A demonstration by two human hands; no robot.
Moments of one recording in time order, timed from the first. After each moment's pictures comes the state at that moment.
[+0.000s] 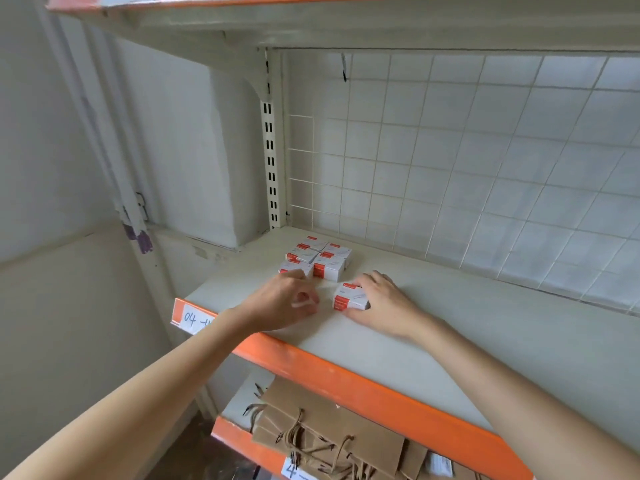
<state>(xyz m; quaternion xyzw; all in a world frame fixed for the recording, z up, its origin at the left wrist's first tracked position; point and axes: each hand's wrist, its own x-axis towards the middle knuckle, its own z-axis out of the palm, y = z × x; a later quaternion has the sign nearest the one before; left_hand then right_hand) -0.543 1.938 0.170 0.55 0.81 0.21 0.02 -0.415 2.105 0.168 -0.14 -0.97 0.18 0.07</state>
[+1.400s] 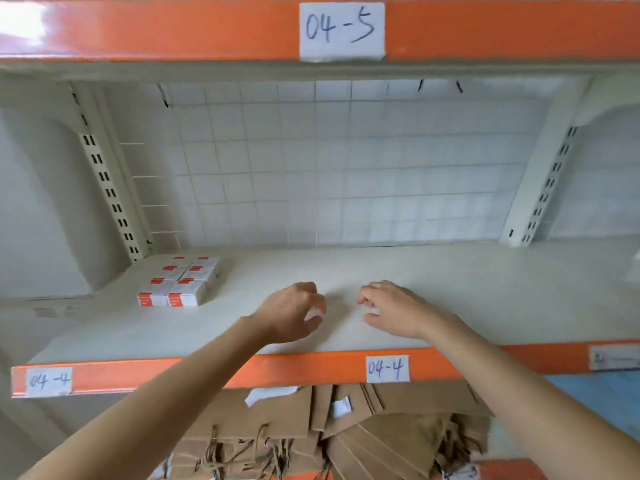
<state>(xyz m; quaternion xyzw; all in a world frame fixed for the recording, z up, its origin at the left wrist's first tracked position) -0.390 2.046 0.181 0.75 0.66 0.10 -0.02 -0.197 2.149 0.188 -0.28 -0.96 0.07 0.06</state>
